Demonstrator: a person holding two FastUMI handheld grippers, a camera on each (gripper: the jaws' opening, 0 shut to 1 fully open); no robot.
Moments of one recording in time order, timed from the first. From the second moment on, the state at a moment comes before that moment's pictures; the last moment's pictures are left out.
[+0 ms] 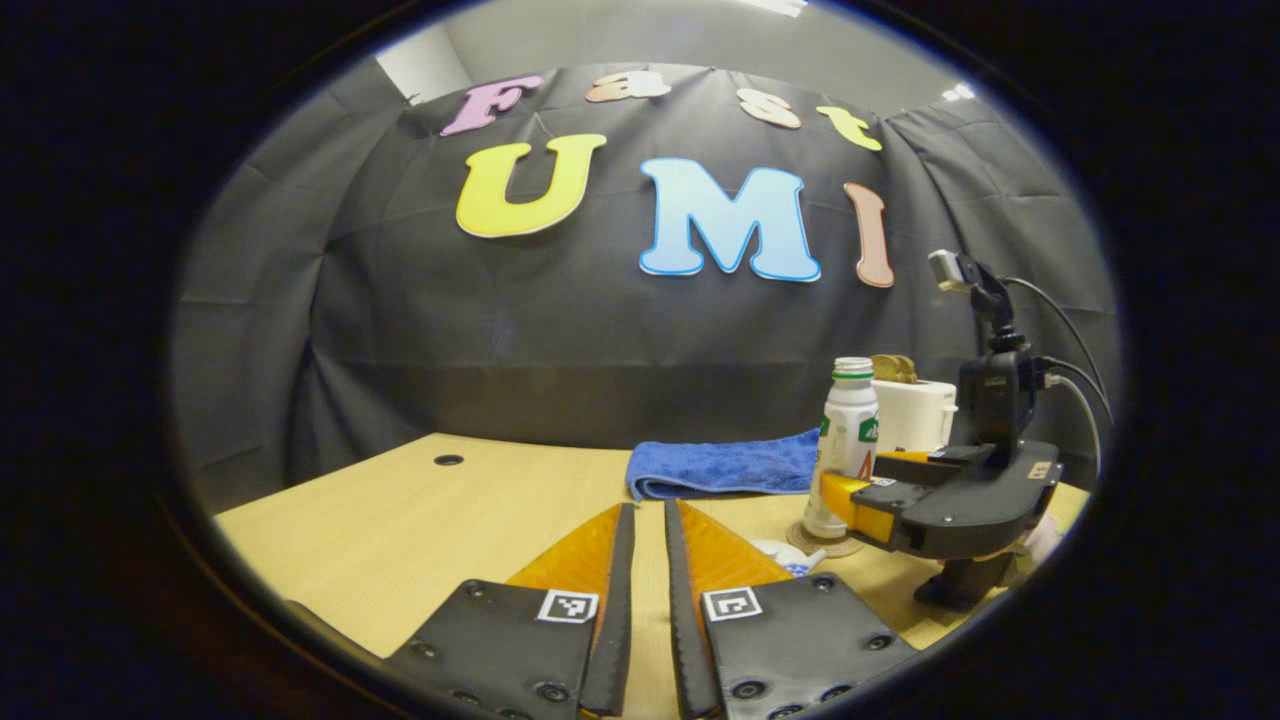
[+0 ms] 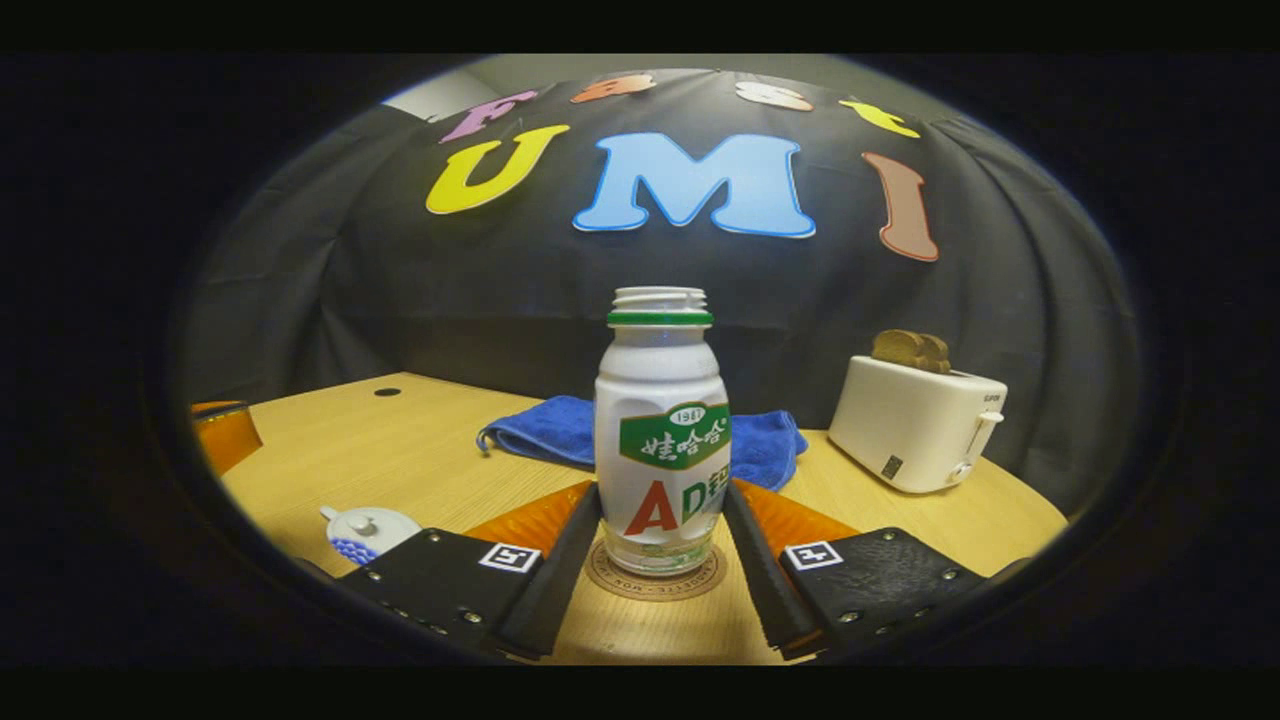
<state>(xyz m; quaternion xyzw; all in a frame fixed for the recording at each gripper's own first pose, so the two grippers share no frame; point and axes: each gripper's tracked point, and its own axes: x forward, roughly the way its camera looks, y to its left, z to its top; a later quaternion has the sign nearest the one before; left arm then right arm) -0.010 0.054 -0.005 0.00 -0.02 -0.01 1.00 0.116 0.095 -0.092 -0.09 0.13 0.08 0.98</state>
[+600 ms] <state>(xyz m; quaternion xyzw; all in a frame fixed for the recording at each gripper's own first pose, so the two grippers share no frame) -0.009 0.050 -0.014 -0.02 -0.01 -0.02 1.00 0.121 0.092 -0.097 -0.09 0.12 0.08 0.98</state>
